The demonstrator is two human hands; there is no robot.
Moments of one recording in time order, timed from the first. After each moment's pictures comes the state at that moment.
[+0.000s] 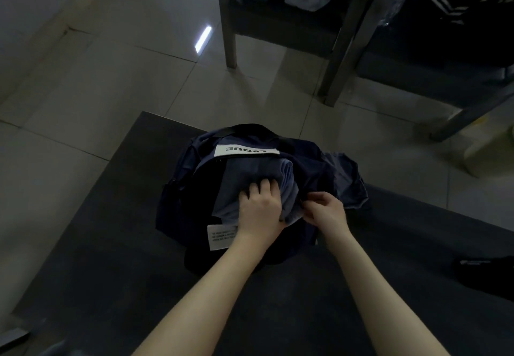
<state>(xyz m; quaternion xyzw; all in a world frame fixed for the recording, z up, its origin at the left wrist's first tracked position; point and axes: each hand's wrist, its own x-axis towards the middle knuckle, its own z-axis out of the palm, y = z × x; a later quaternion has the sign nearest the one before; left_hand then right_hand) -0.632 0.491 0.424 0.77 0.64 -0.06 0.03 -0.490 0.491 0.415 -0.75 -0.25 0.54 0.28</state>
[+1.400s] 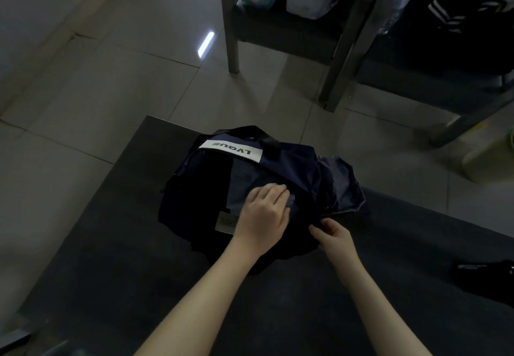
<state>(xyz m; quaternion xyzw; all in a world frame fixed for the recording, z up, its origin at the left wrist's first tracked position) -0.645 0.485 0.435 0.83 0.53 0.11 0.13 -0.475 0.441 0.415 -0.69 -0.27 0.58 0.33</state>
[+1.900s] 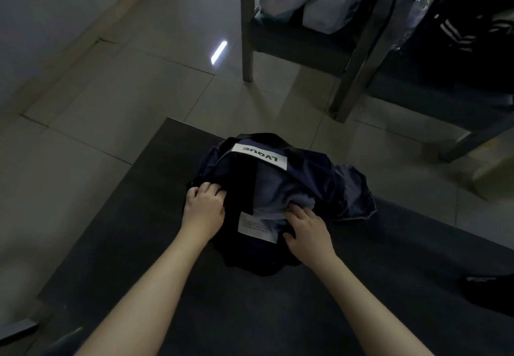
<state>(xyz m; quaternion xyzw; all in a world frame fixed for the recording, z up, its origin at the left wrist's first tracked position) -0.772 0.492 0.436 0.74 0.66 -0.09 0.07 -0.536 0.459 0.416 -0.60 -0.77 0.23 0.01</state>
